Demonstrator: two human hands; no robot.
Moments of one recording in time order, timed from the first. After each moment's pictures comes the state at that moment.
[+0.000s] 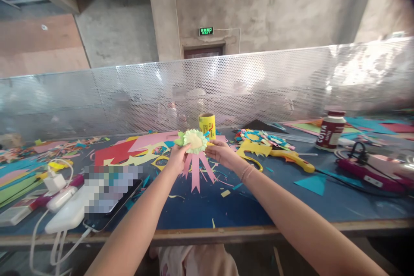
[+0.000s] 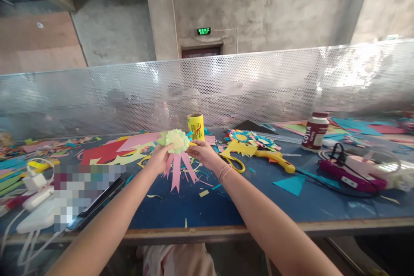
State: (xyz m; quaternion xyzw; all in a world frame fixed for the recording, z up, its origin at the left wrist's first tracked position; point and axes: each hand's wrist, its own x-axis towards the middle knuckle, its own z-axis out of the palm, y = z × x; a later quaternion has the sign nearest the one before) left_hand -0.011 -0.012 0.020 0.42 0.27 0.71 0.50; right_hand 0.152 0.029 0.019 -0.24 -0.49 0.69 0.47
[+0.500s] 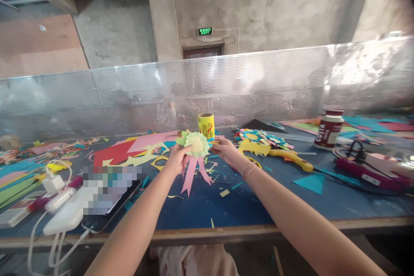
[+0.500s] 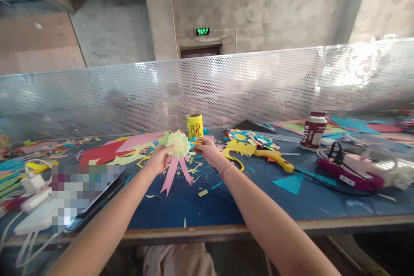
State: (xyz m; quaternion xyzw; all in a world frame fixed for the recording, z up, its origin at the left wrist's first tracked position) left_hand -0.015 -0.017 0.024 0.45 0.32 0.66 0.51; right_hand 0.166 0.043 0.016 -0.25 -0.53 0.63 0.51
